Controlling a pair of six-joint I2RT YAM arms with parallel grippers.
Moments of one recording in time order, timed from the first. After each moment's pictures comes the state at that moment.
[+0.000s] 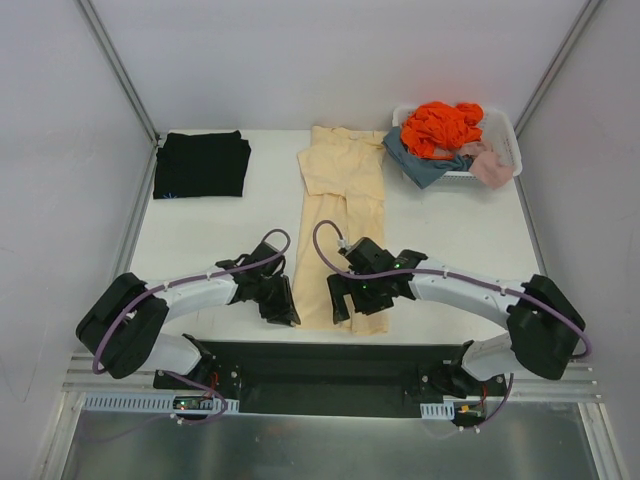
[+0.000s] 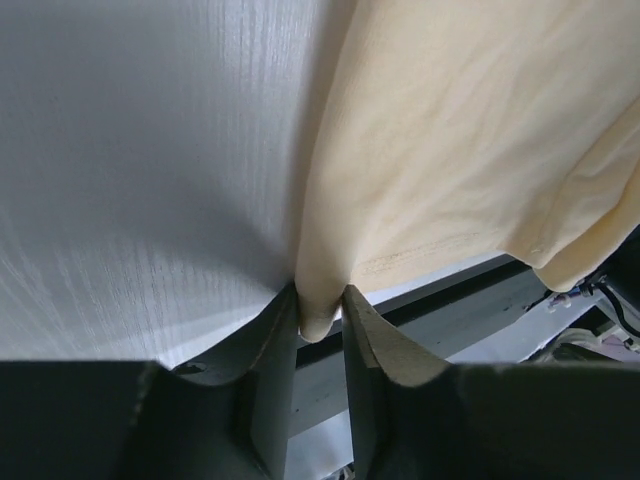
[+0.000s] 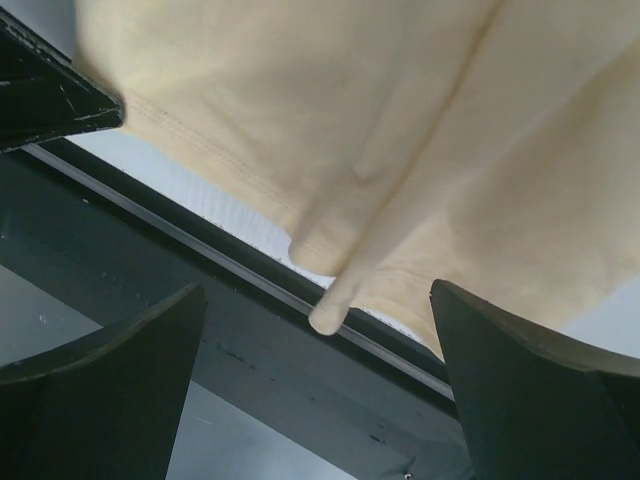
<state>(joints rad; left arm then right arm) -0.68 1.36 0.56 -0.38 0.38 -0.94 0.93 1.39 0.86 -0.63 -0.15 0.58</state>
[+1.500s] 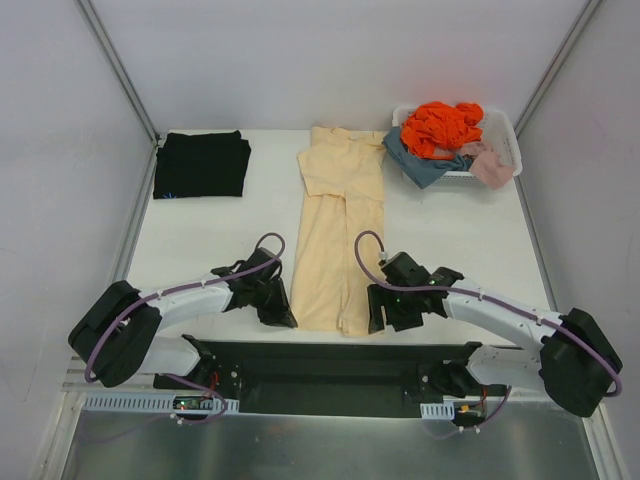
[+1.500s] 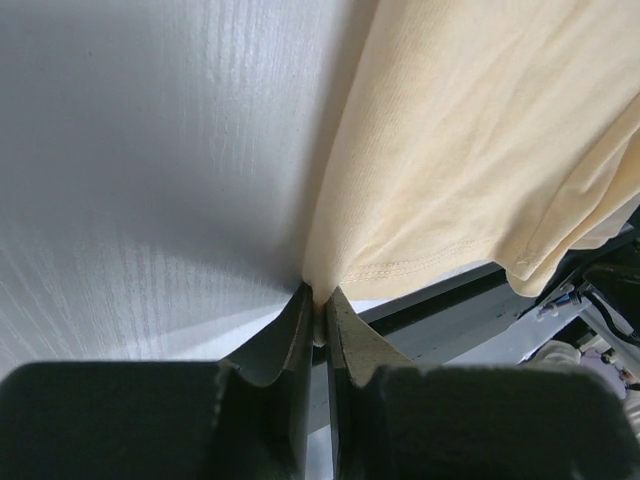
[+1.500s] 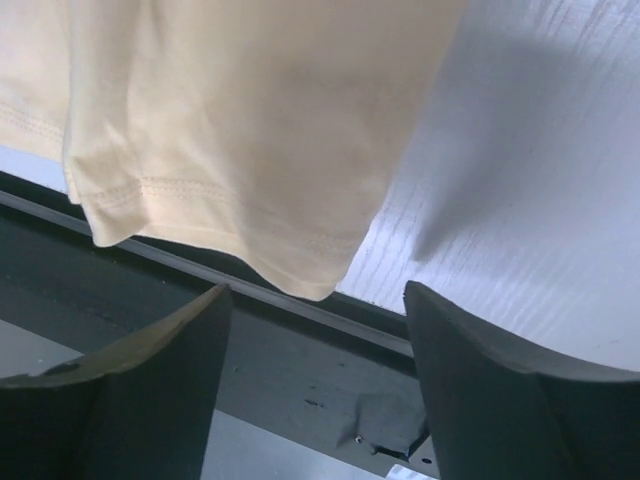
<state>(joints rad) -0.69 1.30 0.49 -0.33 0.36 -1.00 0.81 1.16 0.61 -0.68 -0.14 0.63</state>
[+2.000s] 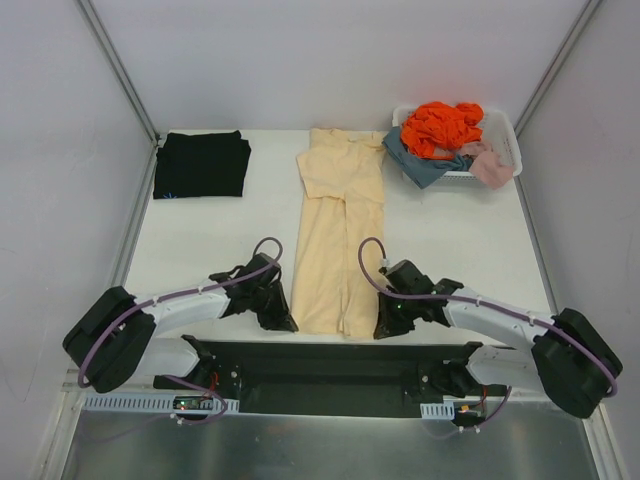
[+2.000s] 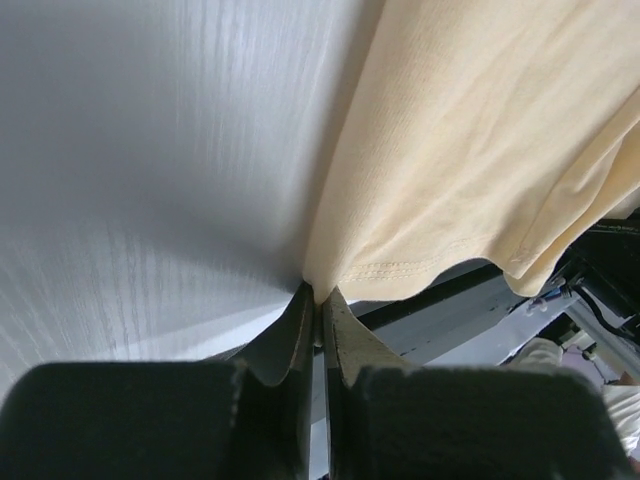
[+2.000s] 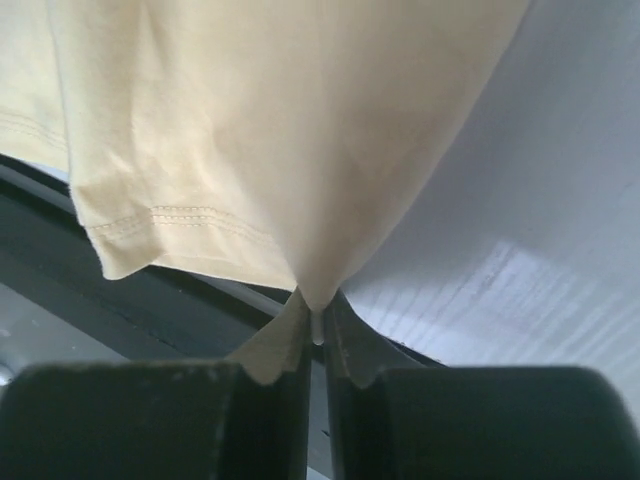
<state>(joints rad) -0.72 1.28 0.46 -0.31 0.36 -1.07 0.78 1.18 0.48 -0.48 -0.26 0.67</state>
